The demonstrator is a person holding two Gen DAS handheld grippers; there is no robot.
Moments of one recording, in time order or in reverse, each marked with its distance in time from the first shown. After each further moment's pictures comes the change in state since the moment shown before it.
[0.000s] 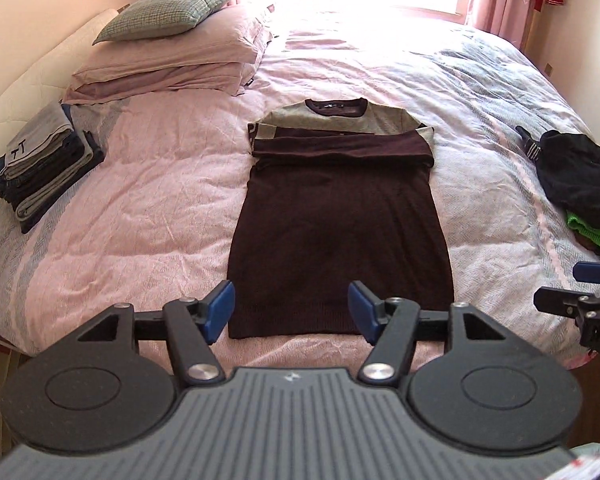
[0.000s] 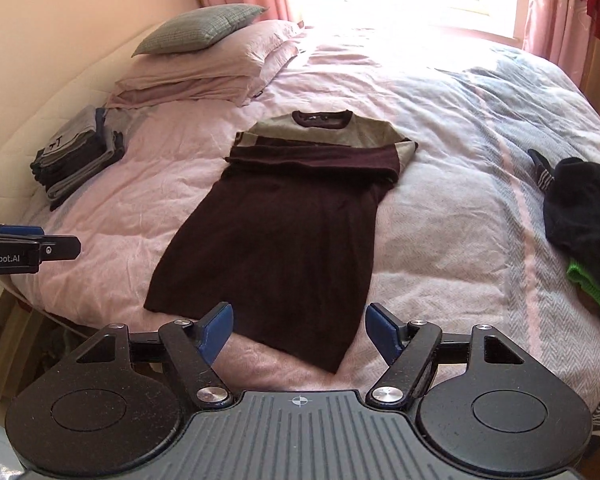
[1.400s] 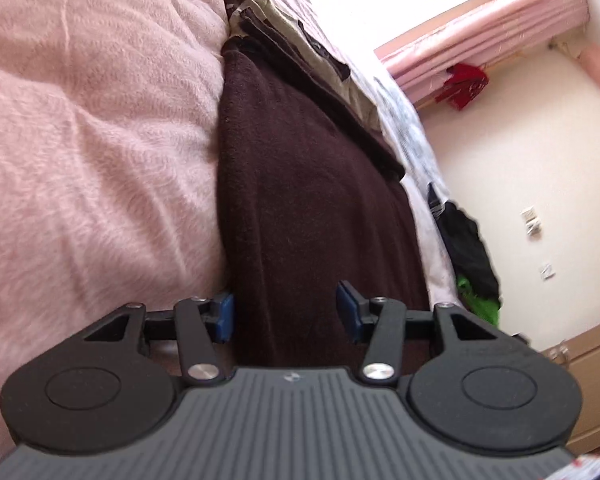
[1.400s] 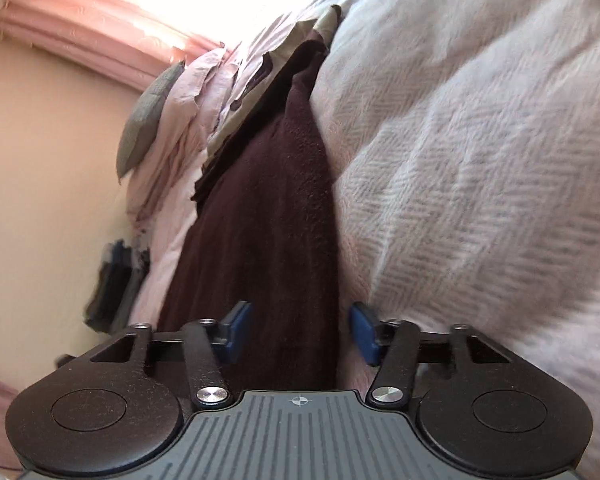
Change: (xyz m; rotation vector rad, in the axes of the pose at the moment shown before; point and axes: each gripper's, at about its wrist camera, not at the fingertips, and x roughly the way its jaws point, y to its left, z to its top) left arm 0.356 0.203 -0.102 -0.436 0.052 -0.845; right arm 0.251 -0.192 -0.116 0.675 -0.099 0.513
